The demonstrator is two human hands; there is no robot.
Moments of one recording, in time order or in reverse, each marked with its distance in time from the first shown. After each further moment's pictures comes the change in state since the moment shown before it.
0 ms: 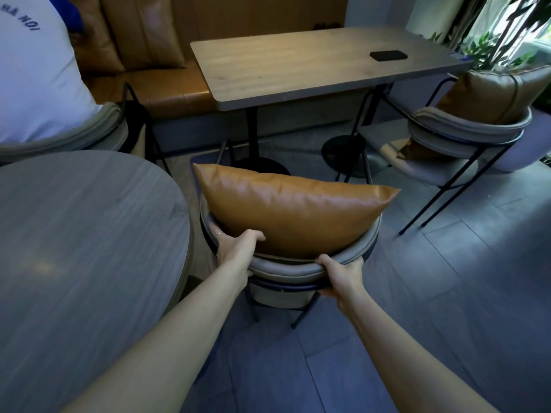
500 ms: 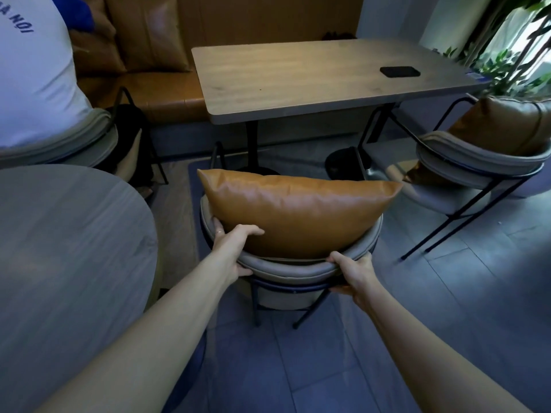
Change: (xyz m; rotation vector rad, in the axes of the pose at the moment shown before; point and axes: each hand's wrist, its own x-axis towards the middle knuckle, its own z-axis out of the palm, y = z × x) left_hand 0.055 0.061 0.056 -0.129 -0.149 -0.102; right_hand 0.111 -0.079 -0.014 -0.203 -0.037 -0.021
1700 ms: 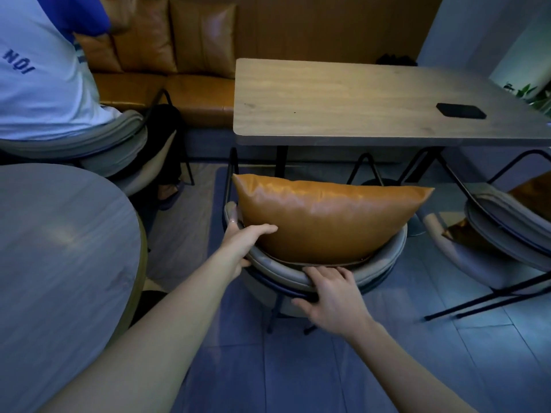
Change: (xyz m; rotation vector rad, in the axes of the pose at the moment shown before) left_hand 0.072 0.068 0.050 -0.061 -0.002 0.189; right_hand 0.052 -0.076 0.032 -1.298 -0.288 -1.084
